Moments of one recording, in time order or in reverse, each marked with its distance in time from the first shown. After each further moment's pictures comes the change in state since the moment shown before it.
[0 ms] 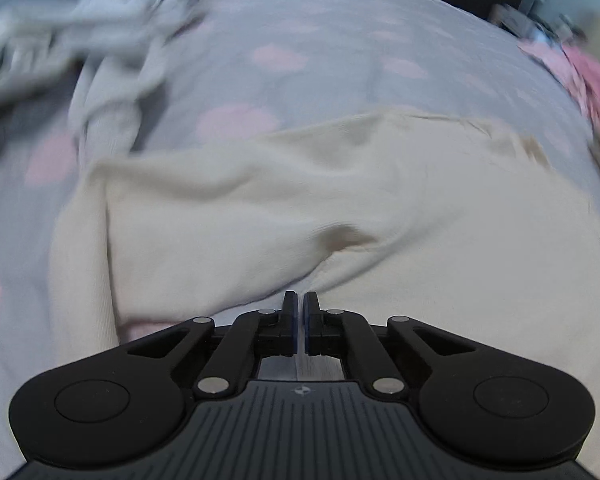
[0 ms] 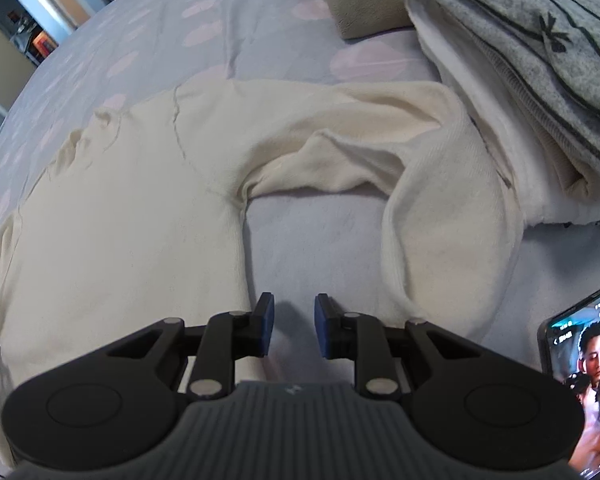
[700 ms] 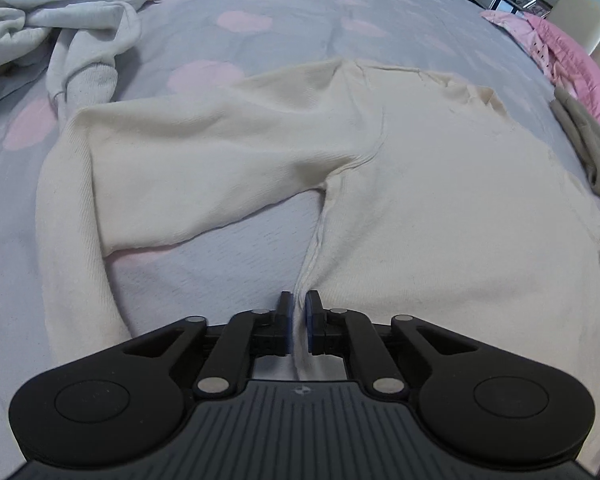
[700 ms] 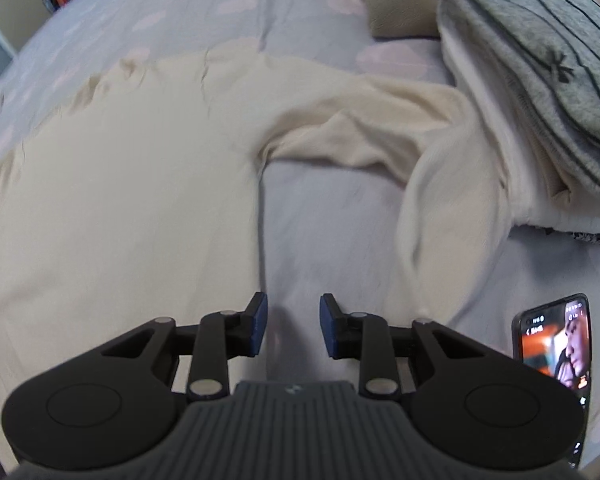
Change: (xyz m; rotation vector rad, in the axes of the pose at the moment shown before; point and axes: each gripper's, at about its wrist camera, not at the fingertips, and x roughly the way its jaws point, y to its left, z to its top) left arm -0.020 -0.002 -0.030 0.102 0.070 -0.091; right arm -0.039 -0.003 -0.021 -0.140 0.022 -0.056
